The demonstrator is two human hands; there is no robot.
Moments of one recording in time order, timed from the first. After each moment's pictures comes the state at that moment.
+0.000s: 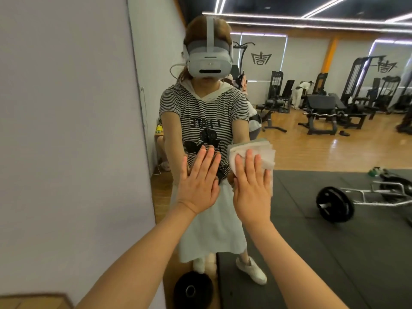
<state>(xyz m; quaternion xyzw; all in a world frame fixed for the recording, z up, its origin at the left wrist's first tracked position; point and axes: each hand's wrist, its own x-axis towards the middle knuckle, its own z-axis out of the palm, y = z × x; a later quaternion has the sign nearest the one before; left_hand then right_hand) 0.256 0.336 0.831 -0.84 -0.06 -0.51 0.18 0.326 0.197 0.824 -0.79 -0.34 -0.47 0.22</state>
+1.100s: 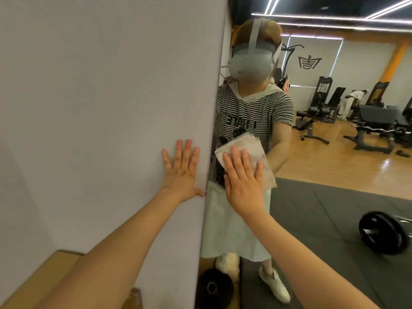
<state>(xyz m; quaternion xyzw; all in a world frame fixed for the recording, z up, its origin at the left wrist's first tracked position) 0.129 0.433 0.870 -0.95 -0.31 -0.09 0.04 0.265 0.312 0.827 -0.70 -0.47 -0.50 0.20</state>
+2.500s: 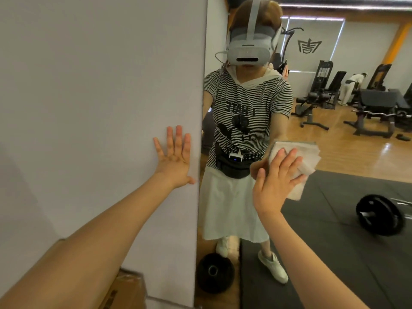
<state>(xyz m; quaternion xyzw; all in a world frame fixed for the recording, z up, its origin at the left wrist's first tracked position) 0.132 0.424 0.869 -0.93 -0.34 -0.06 0.08 0.288 0.256 0.801 -0.78 -0.27 -0.38 0.41</state>
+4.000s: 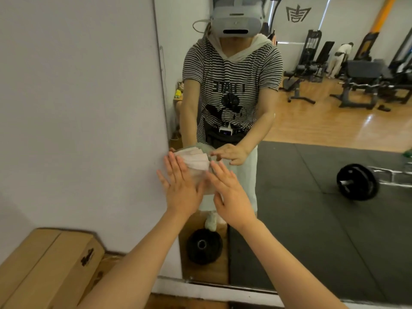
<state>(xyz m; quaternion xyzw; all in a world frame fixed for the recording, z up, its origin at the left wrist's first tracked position) 0.186 0.343 0.715 -0.87 -0.31 -0.38 0.00 0.263 0.207 0.742 -0.73 -0.58 -0.11 0.34</state>
